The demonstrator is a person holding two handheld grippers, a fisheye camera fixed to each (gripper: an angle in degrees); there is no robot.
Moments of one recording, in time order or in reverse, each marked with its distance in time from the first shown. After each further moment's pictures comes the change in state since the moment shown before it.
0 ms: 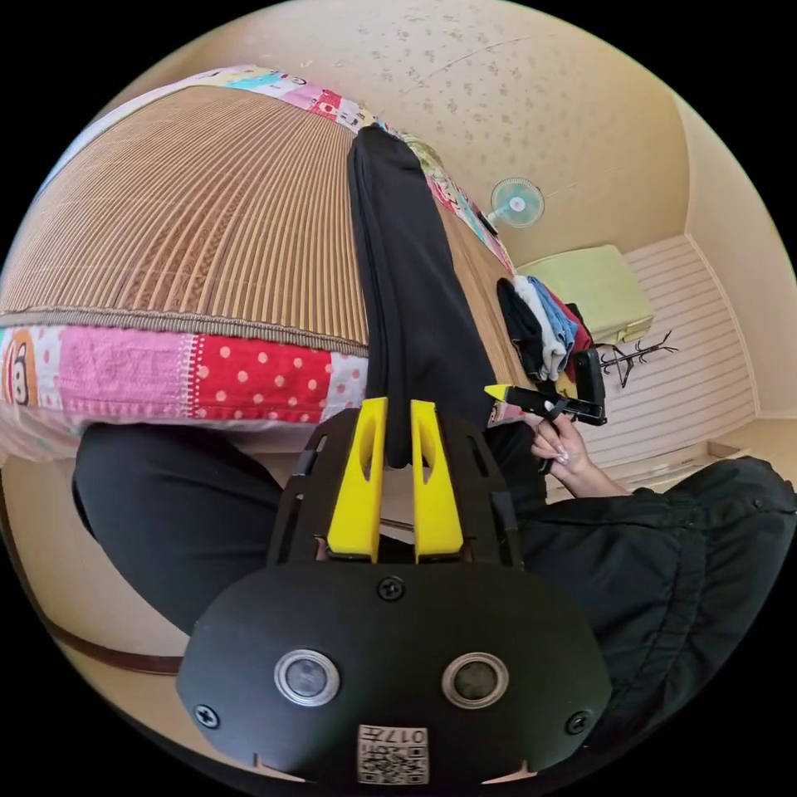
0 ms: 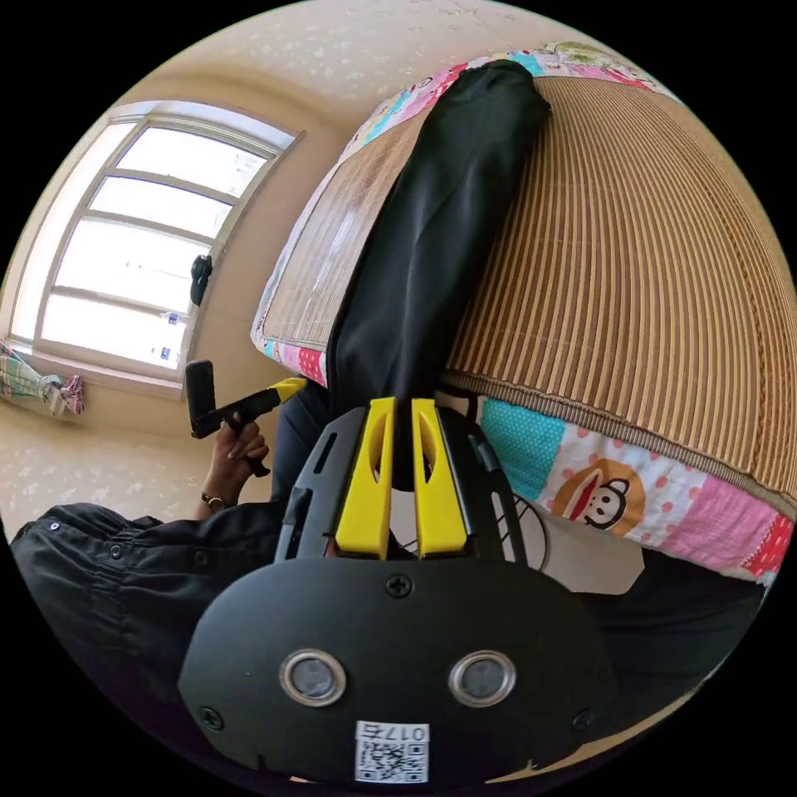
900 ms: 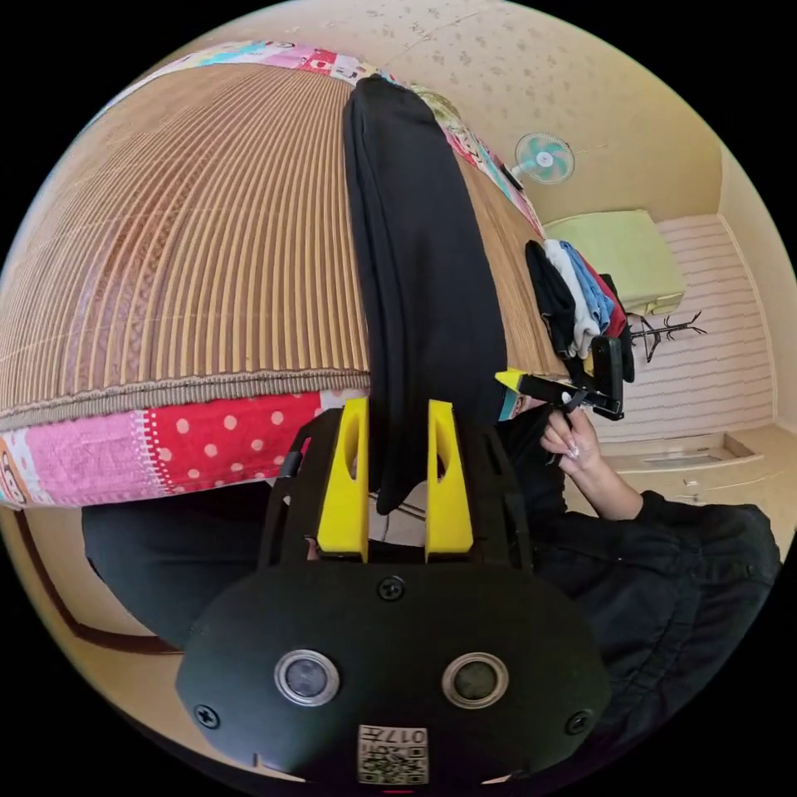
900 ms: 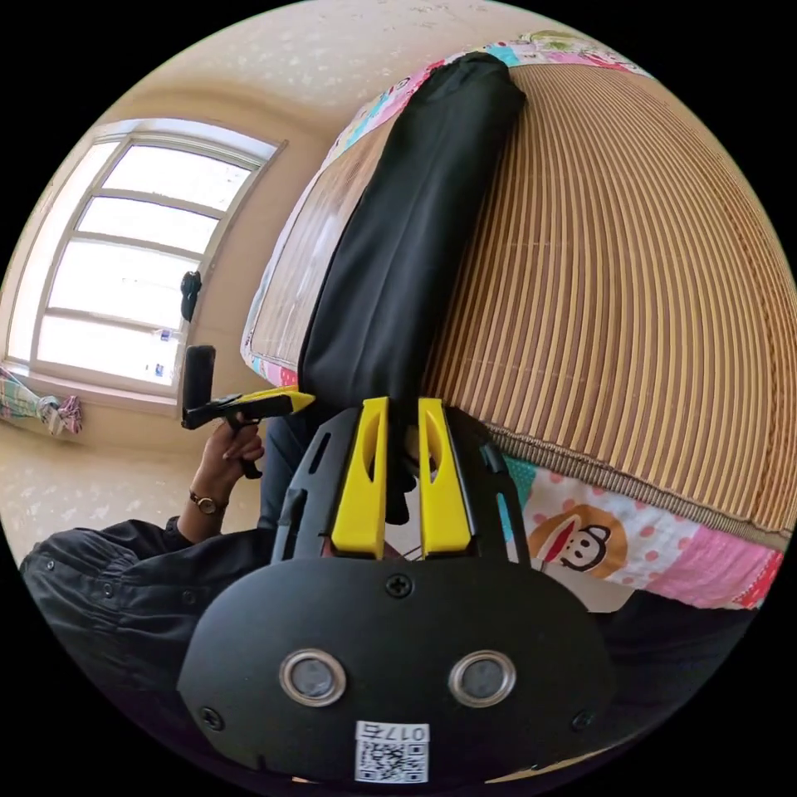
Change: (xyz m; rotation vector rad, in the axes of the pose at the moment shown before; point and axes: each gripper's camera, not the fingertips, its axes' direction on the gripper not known) left arm 0.016 -0.067 0.071 -0.229 -0.084 -0.032; right arm 0.030 -0.047 0.001 0.000 0.029 0.000
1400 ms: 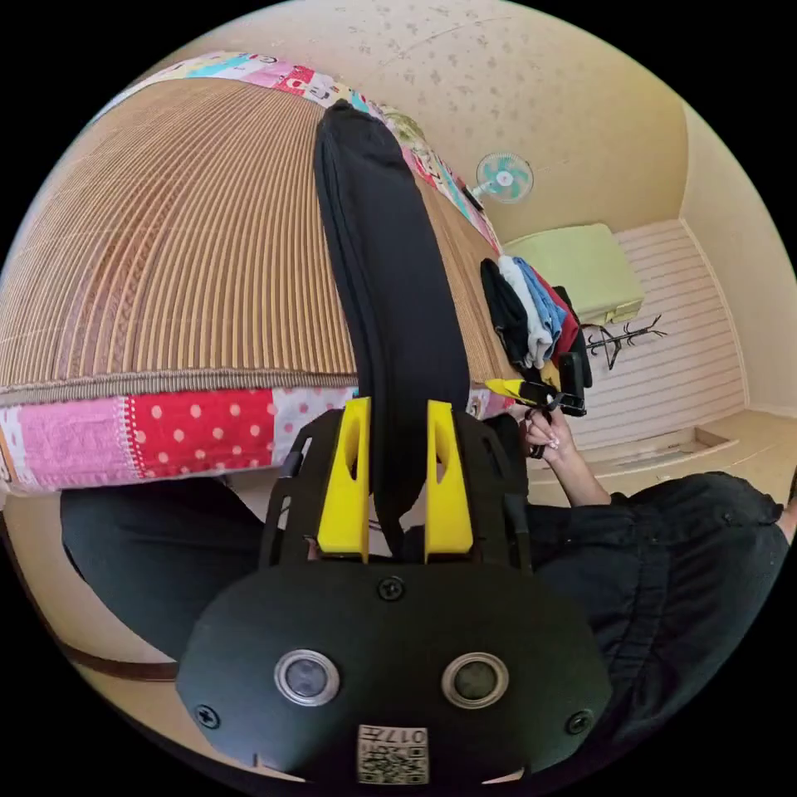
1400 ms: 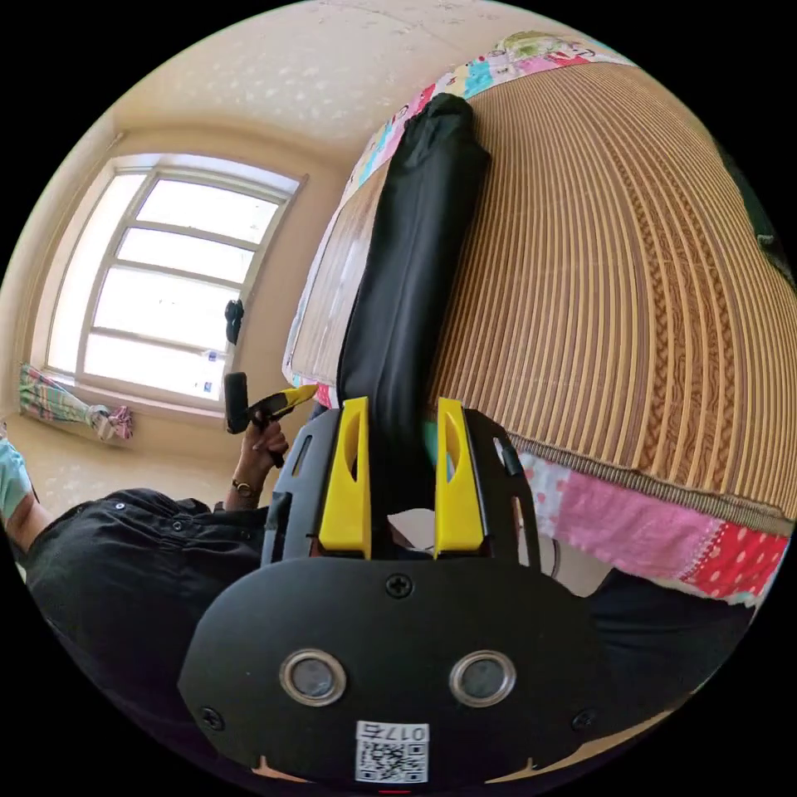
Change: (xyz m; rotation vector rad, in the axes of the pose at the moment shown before) left arm -0.006 0.031 -0.056 0.224 0.145 0.037; right arm 0.093 0.029 -0.122 0.112 -0.196 0.055
